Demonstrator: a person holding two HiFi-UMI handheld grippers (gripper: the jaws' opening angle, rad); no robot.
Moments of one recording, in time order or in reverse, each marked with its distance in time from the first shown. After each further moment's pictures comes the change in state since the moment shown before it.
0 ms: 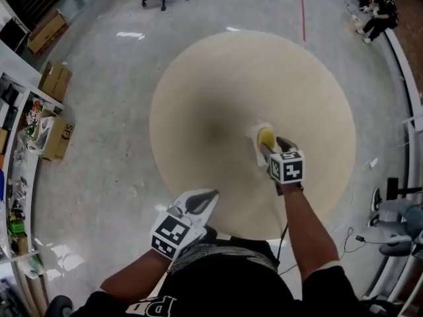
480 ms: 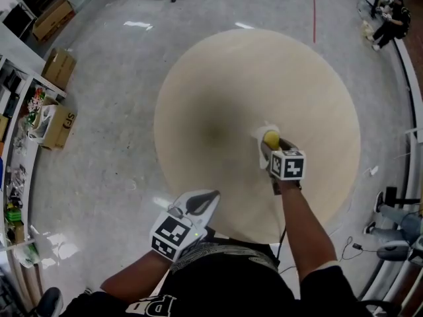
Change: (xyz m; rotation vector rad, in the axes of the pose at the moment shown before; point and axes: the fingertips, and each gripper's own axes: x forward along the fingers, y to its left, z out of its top) left arm -0.005 0.026 0.001 -0.065 -0.008 0.030; right arm 0.038 0.009 0.008 0.106 0.042 0.012
